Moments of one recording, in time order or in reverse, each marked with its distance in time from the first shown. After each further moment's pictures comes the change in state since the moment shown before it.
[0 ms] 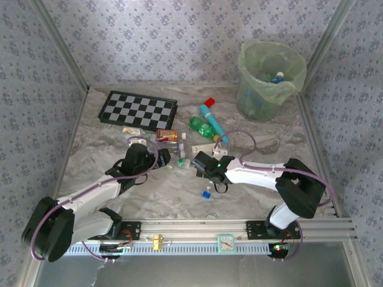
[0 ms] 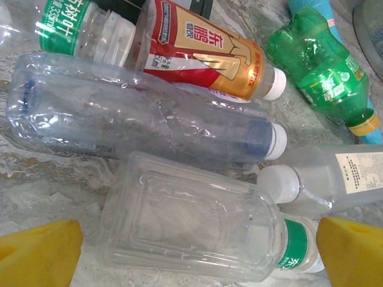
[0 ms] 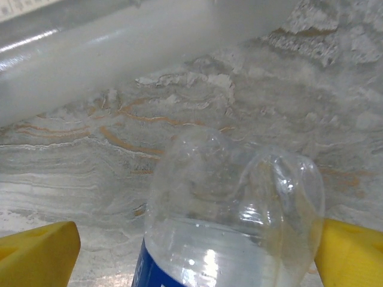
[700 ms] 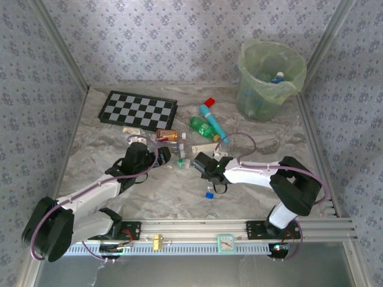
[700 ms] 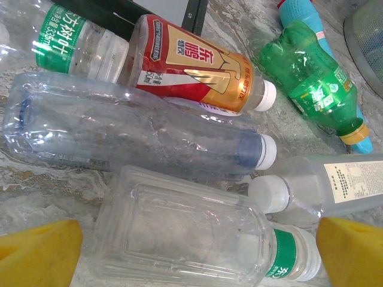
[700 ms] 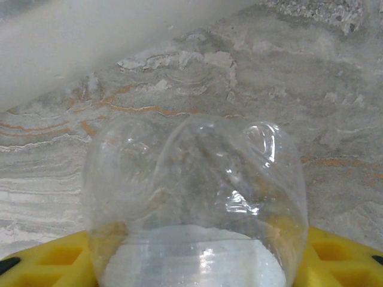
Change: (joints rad) left arm -0.001 0.001 0.016 0.005 -0.008 0.000; right arm -0.016 0.030 -0.027 0.051 -0.035 0.039
